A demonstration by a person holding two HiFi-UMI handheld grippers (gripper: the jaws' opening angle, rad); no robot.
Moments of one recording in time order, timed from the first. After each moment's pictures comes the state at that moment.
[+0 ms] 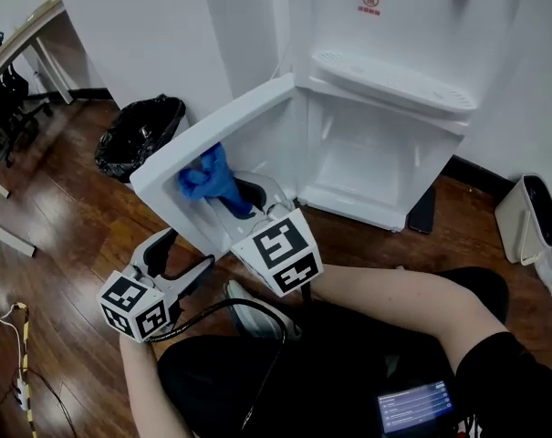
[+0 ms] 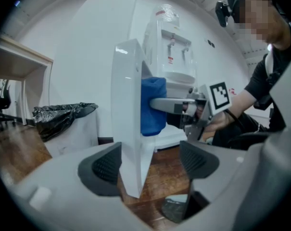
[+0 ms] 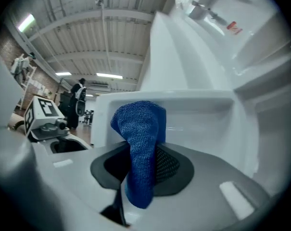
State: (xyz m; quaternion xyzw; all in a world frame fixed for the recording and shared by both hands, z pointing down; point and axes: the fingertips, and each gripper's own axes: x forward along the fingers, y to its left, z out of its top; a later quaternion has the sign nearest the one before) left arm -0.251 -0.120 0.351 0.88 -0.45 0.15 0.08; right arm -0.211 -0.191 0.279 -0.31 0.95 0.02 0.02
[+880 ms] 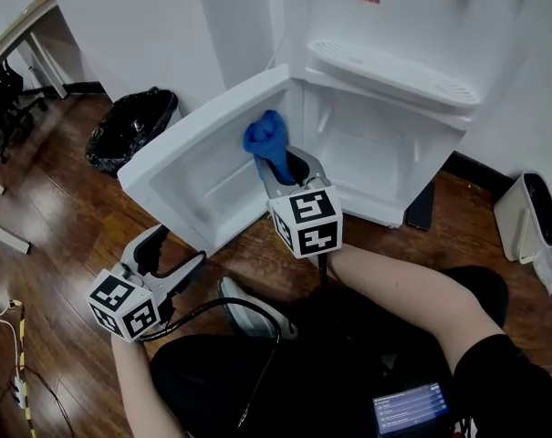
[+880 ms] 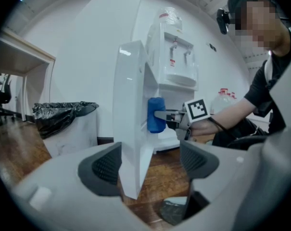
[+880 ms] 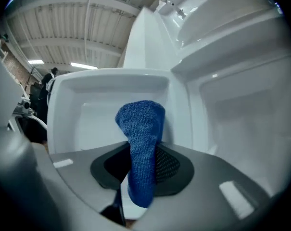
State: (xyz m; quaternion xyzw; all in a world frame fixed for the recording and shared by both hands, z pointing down) left arm -0.252 -0.123 0.348 0.88 -0.45 0.13 0.09; right arm -0.123 -0.276 0.332 -0.46 0.89 -0.01 -0.01
